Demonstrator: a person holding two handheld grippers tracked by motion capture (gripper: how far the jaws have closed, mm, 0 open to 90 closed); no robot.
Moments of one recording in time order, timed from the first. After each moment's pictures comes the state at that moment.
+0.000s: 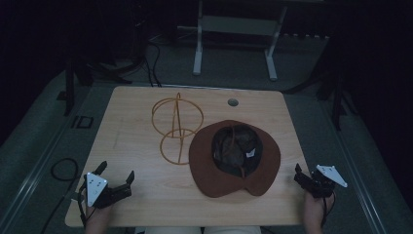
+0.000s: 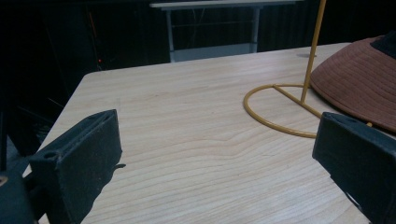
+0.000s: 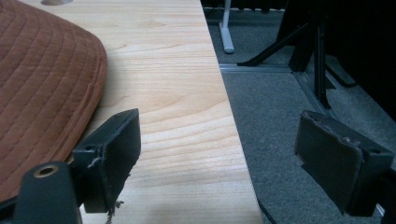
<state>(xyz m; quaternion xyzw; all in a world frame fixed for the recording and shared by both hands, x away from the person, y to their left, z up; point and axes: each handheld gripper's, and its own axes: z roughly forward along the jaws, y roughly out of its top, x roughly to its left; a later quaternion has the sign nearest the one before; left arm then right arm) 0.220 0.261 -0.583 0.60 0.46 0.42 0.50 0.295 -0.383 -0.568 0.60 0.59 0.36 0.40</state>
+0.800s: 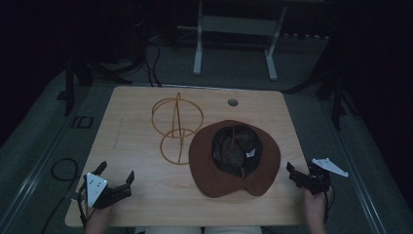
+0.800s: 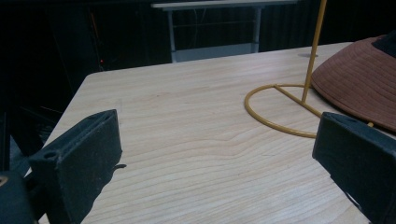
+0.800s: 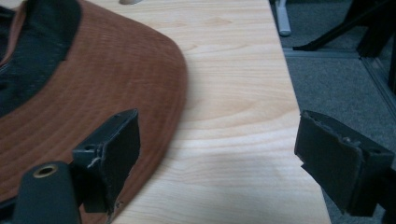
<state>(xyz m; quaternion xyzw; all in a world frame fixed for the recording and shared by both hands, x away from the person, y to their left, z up) 0.218 0.259 -0.583 0.60 0.45 0.43 0.50 0.297 -0.361 -0.532 0.57 0.66 0.39 0.30</state>
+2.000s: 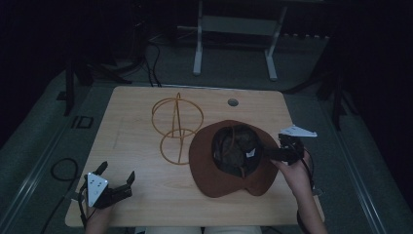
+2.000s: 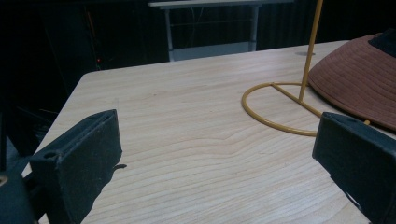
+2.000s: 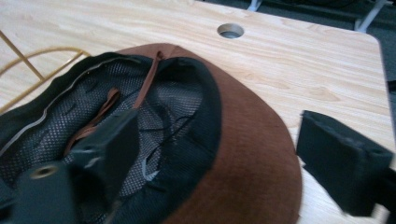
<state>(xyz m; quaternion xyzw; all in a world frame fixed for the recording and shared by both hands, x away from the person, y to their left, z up) 0.219 0.259 -0.583 0.61 0.45 0.42 0.50 0.355 -0.272 -0.466 0.46 0.76 0.39 0.24</state>
